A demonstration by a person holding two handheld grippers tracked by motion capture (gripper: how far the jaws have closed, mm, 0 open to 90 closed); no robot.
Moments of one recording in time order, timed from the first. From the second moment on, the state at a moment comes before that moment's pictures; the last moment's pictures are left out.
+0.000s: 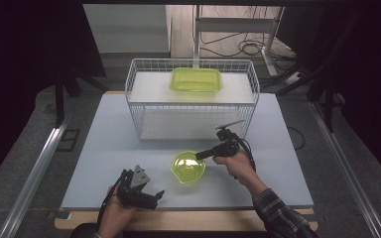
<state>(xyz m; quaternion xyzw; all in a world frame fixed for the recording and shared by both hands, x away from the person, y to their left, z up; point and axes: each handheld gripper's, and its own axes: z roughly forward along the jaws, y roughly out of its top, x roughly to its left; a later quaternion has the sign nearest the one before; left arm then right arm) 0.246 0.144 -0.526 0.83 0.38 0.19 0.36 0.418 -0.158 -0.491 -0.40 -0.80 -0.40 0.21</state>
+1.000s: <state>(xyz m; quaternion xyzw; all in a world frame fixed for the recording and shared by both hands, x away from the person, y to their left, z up) 0.246 0.148 -0.523 0.82 0.39 0.19 0.38 0.404 -0.178 -0.419 -0.40 -0.78 -0.46 0.16</state>
